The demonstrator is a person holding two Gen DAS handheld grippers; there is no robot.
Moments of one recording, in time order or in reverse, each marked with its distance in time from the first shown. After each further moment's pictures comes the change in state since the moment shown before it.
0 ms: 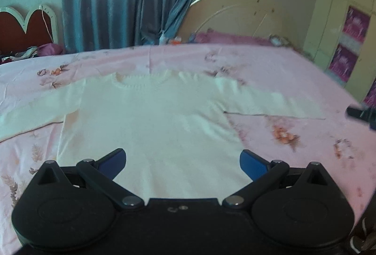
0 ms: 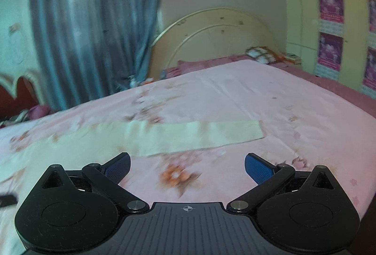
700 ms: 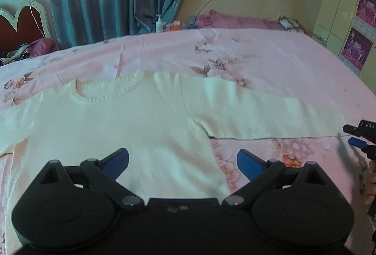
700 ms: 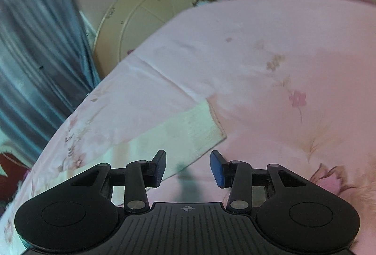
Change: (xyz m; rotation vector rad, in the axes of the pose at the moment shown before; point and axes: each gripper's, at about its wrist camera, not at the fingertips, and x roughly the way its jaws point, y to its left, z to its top) left arm 0.124 -0.066 0.063 0.021 0.097 0.047; right arm 0.186 -0.169 0.011 0.461 0.173 -0.027
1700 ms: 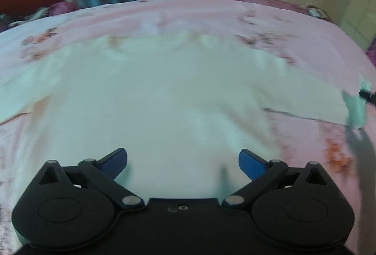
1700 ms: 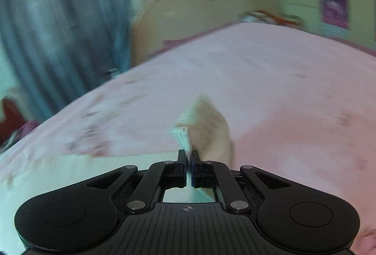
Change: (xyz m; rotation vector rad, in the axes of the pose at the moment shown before) left arm 0.018 0.070 -0.022 -0.115 0.142 0.086; right arm -0.010 0.122 -0.019 -0.417 0.009 0.099
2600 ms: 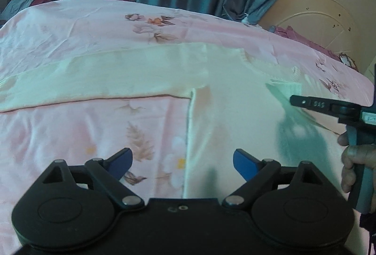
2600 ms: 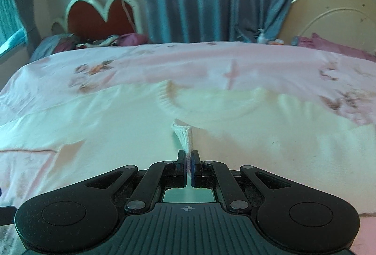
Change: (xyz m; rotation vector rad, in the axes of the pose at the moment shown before) left arm -0.035 0.231 -0.043 -0.214 -0.105 0.026; right arm 0.064 0.356 -0.137 -0.455 0.203 0.334
